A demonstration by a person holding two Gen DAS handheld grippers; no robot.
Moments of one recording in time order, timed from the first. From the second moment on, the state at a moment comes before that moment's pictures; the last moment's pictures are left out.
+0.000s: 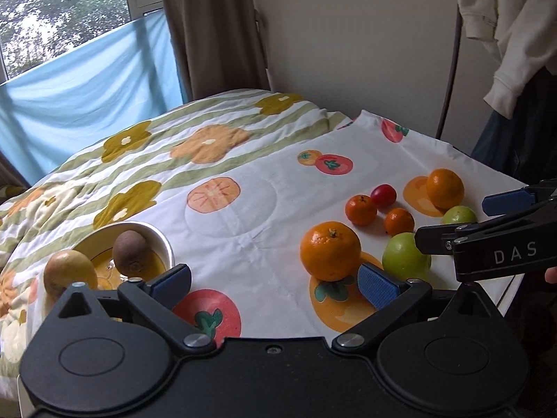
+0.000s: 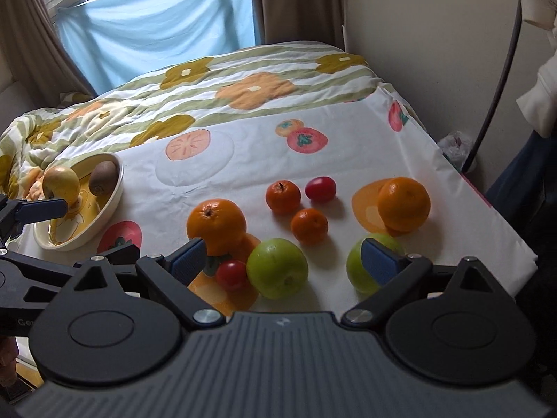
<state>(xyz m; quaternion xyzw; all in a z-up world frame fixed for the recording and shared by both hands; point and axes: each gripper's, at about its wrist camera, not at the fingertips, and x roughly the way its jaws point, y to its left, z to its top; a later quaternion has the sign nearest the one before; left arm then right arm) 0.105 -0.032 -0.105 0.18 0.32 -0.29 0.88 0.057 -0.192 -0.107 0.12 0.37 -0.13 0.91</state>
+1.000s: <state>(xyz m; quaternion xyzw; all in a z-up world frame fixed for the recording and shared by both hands) 0.180 -0.086 -0.165 0.20 0.37 -0.45 0.79 0.081 -0.197 -0.151 0.29 0.37 -0.24 0.85</state>
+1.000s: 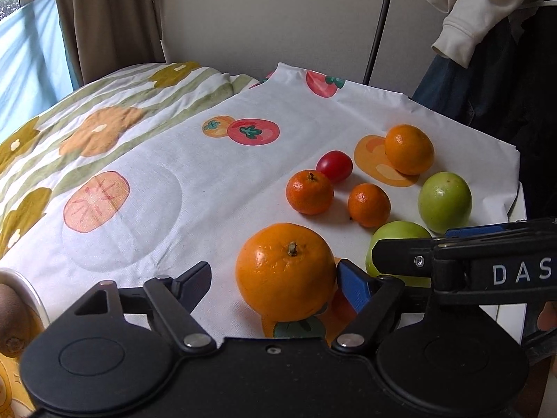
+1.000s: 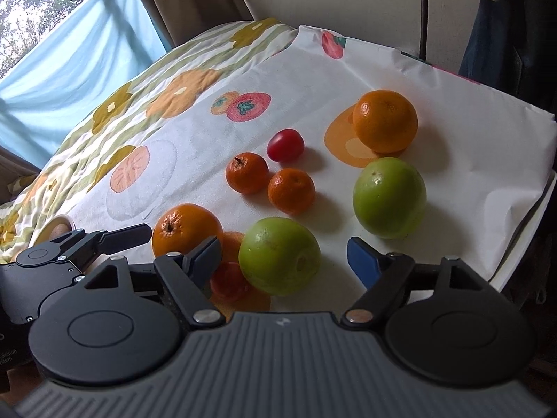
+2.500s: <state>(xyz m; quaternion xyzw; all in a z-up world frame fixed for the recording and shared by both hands) 0.127 -0.046 -0.105 0.12 0.36 -0.29 0.88 0.075 -0.217 -0.118 0.25 0.37 -0.11 0.89</state>
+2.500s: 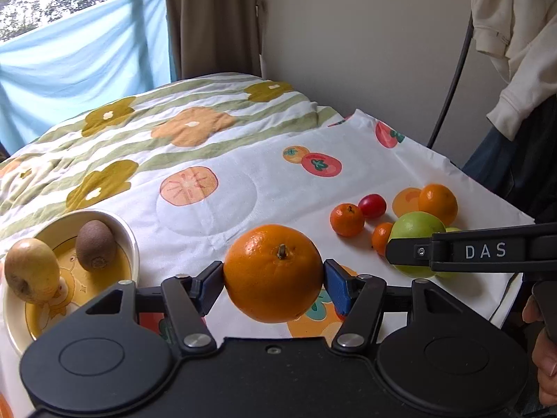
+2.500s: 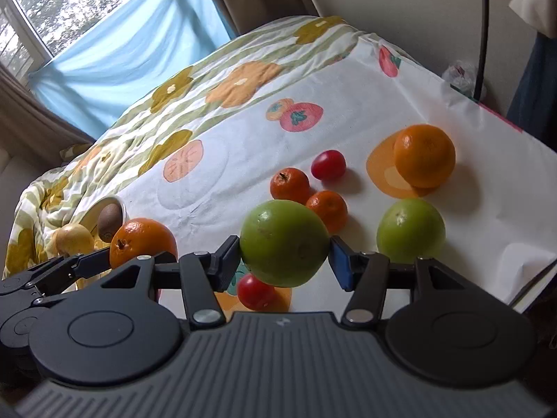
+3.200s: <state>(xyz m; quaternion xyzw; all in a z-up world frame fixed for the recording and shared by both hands) 0.098 0.019 -0.054 0.02 0.34 -0.06 0.94 0.124 -0.166 -0.056 0.11 0.36 0.11 0.92</state>
